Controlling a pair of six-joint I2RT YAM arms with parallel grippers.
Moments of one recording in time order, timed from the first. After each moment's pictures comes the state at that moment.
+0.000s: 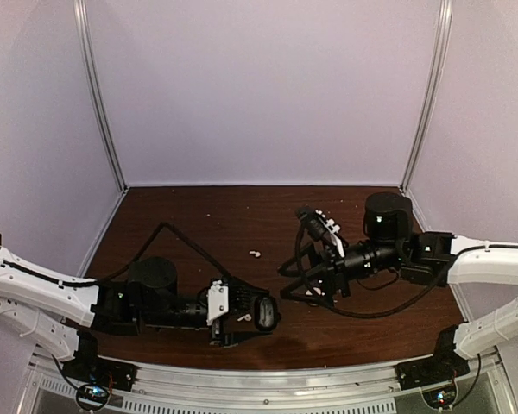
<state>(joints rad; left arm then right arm) -1.36 1.23 0.60 0.44 0.10 0.36 1.00 1.22 0.84 0.08 -0.74 0.35</state>
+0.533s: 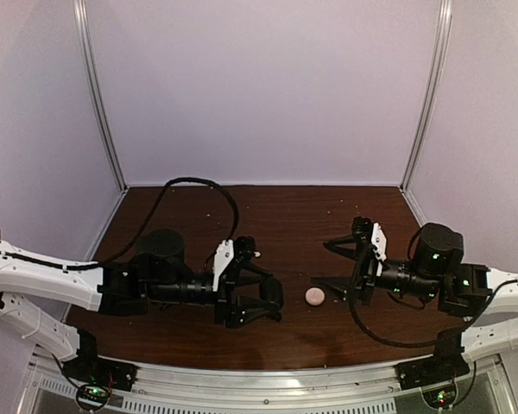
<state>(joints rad) -1.23 1.27 0.71 0.39 0.25 -0.05 1.07 0.81 0.56 0.17 -0.11 -0.04</state>
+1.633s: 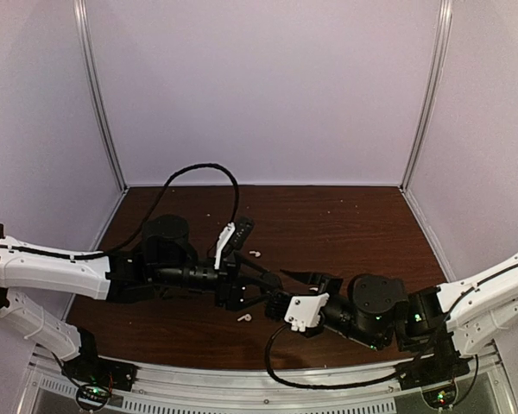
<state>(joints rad) -1.11 1.33 0.76 0.35 0.42 -0.44 1.51 1.22 0.68 0.33 0.61 -0.64</state>
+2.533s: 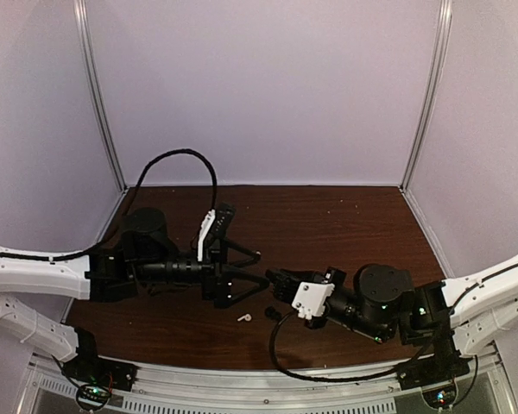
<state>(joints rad) -1.11 1.23 0.75 0.34 0.37 -0.39 1.47 1.21 0.69 0.33 0.56 -0.58</state>
